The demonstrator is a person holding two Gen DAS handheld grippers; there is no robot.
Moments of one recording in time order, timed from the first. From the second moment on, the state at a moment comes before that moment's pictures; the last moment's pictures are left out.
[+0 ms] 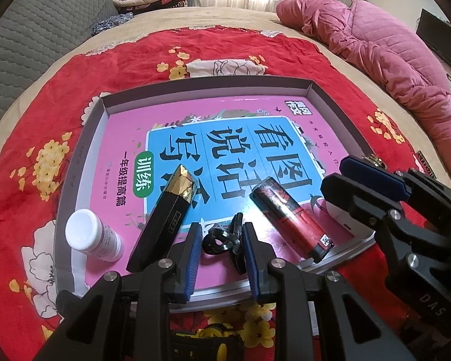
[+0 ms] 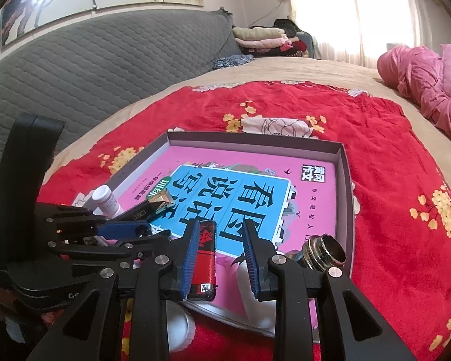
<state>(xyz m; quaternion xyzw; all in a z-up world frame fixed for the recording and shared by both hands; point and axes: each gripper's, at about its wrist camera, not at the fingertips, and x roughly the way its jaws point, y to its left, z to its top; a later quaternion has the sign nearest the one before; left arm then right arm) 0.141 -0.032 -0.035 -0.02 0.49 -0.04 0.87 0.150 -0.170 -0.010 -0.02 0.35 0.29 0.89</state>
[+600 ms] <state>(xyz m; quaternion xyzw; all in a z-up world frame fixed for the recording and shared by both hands) 0.130 -0.027 -0.010 -0.03 0.47 -0.04 0.88 0.138 -0.175 0.001 -0.03 0.32 0.29 0.90</state>
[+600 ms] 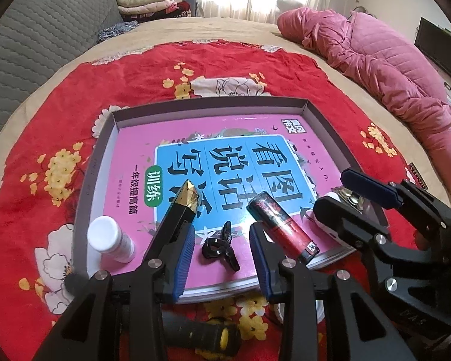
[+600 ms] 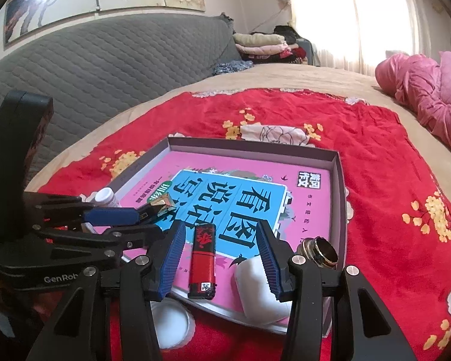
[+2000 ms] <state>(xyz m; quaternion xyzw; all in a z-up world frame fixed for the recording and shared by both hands) 0.059 -0.012 0.045 -0.03 0.43 -0.06 0.90 0.025 -0.176 0.029 -0.06 0.29 0.26 0.92</state>
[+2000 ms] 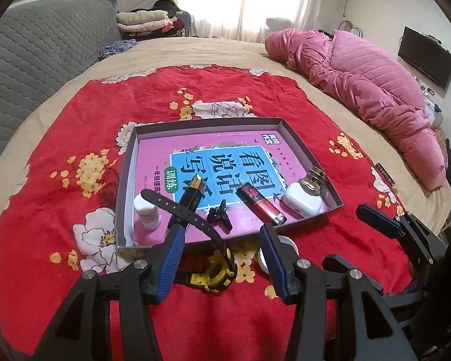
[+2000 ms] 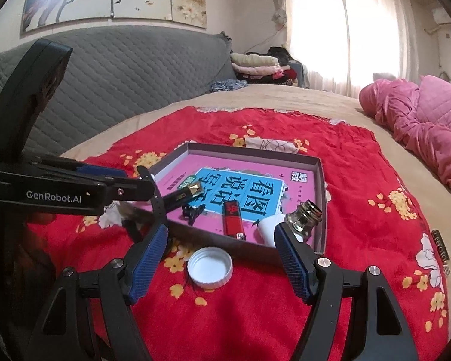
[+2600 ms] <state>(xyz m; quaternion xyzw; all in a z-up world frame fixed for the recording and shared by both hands) 0.027 0.004 0.021 -0.02 0.47 -0.06 0.88 0.020 -0.164 0.015 -0.08 0.33 0.26 0.91</state>
